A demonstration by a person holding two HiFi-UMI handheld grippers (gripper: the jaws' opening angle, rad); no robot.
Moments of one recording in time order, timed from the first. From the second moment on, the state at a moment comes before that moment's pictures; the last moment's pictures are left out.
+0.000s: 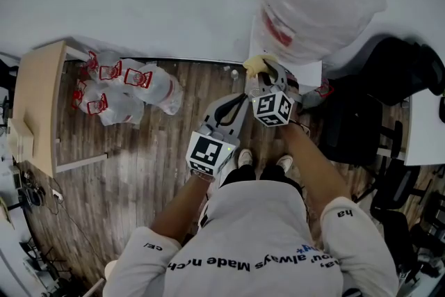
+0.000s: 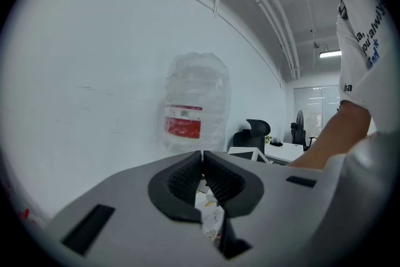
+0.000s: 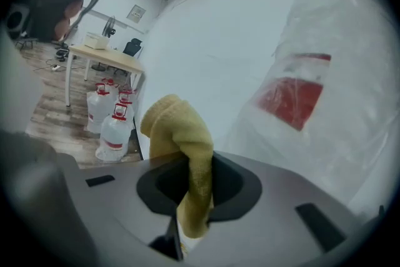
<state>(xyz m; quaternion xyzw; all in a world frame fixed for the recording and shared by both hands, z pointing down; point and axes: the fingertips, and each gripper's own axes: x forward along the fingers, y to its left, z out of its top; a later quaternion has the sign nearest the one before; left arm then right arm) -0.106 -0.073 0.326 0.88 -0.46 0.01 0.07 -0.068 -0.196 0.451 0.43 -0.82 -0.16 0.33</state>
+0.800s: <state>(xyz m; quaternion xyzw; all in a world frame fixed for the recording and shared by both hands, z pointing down) -0.110 -0.073 0.338 0.87 -0.48 0.01 0.09 -0.076 -0.255 0.536 0.43 -0.78 -0.14 0.43</state>
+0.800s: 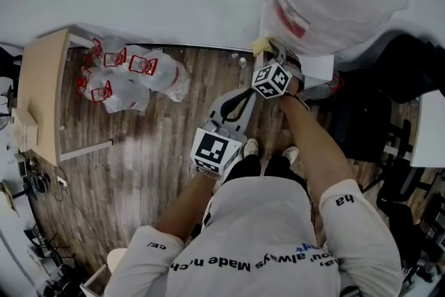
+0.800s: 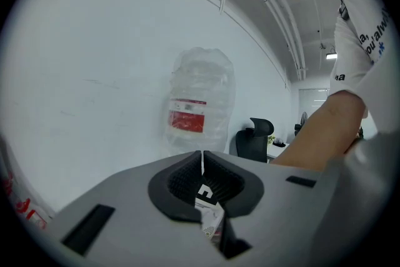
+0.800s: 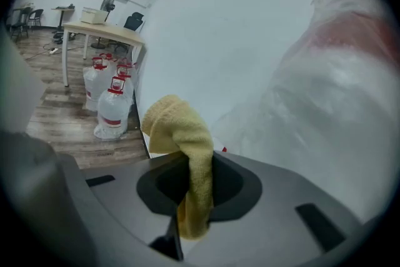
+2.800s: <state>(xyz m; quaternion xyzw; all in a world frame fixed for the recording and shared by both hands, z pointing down) -0.120 -0.037 0.334 0.87 -0.49 0.00 0.10 -0.073 -0.196 0.568 0.35 -0.79 -0.07 0.49</state>
